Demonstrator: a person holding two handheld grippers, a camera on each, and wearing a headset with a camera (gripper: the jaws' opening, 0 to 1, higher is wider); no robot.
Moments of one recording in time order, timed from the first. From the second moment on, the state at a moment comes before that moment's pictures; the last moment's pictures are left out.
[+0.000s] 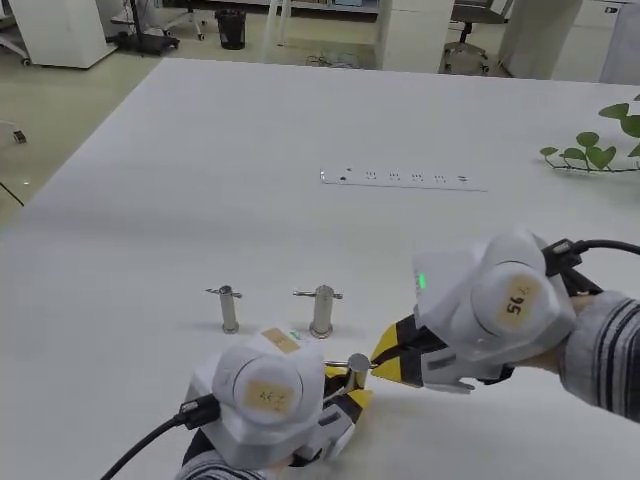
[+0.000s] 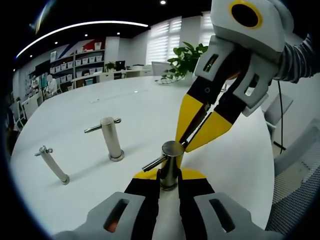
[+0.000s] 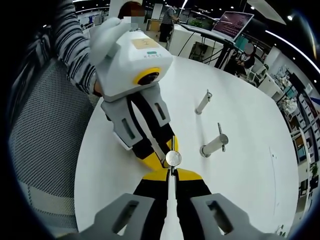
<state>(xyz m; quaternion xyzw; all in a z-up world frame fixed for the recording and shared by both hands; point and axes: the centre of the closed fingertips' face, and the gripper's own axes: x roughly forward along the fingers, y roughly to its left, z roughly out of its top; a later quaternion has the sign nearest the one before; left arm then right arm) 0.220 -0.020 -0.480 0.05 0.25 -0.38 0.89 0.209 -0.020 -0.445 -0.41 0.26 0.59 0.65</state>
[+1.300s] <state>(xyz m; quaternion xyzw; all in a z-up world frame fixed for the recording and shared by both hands) 0.219 -0.021 -0.480 0.06 0.25 -0.38 0.89 0.209 -0.024 -0.443 -0.39 0.27 0.58 0.66</state>
